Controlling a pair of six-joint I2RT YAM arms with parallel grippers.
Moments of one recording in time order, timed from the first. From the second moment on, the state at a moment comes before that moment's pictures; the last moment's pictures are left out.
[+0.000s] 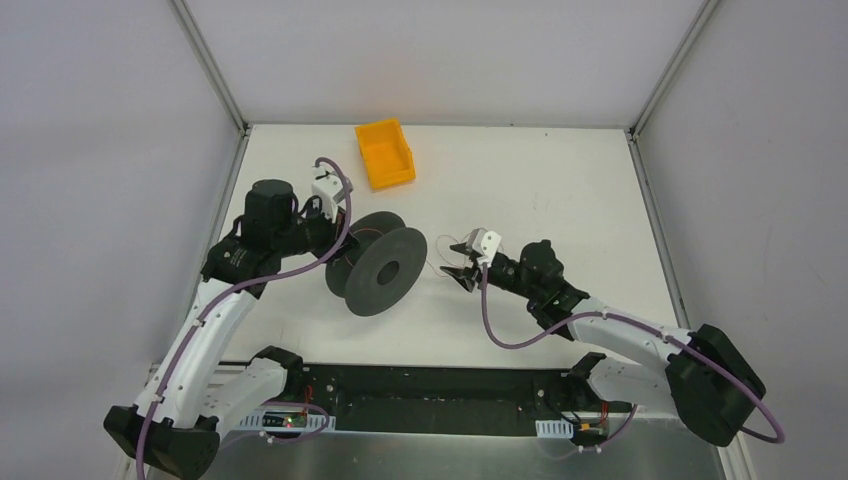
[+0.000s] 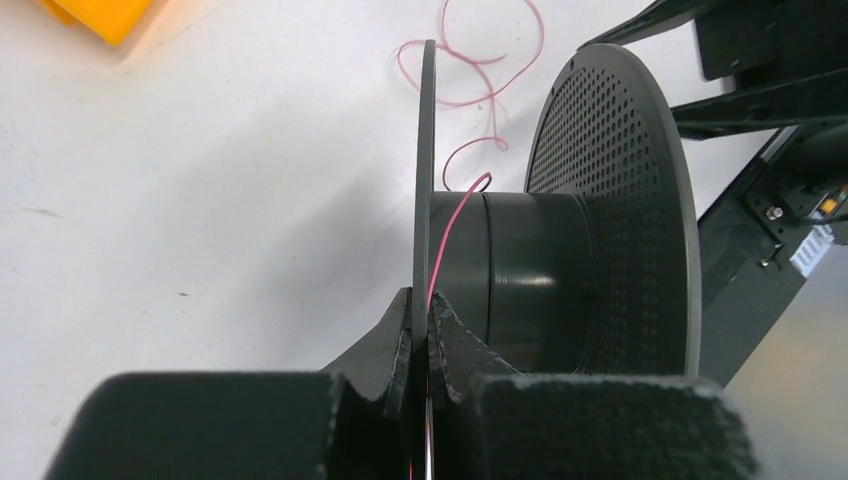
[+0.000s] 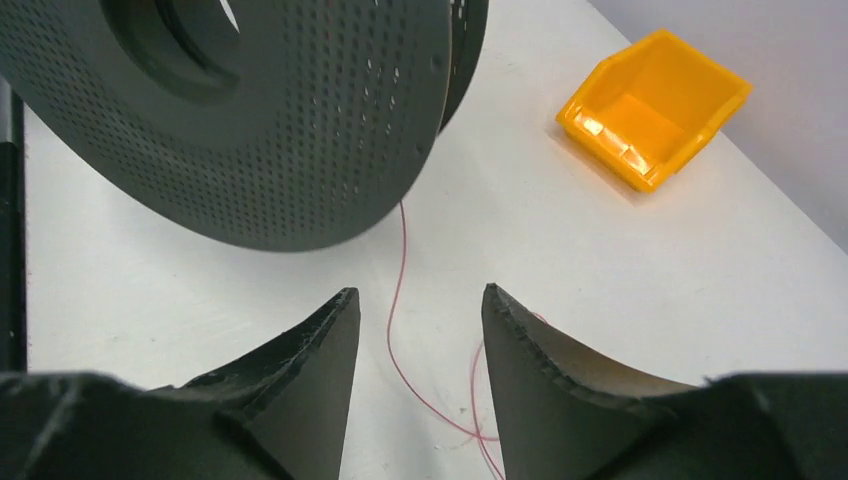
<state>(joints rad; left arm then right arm) -0.32 0.91 1.01 -0.68 0.47 0.06 0.76 1.10 0.43 0.57 -0.38 -0.25</state>
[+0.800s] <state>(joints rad) -0.31 0.86 1.17 -0.81 0.36 -0.16 0.76 1.70 0.48 1.17 -0.54 -0.14</state>
